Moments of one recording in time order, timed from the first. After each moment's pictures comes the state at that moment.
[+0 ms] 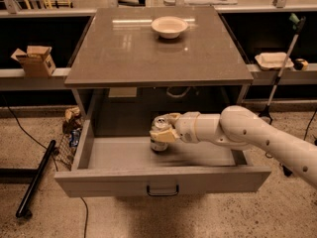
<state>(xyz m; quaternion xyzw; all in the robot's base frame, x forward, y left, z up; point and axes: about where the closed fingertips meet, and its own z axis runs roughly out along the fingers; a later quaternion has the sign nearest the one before) 0.595 -0.006 0.684 -0.45 0.71 0.29 0.46</state>
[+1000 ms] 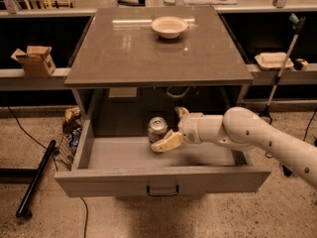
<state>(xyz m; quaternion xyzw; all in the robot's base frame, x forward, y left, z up) 0.600 -0.016 0.676 -0.43 0.72 0.30 0.46</state>
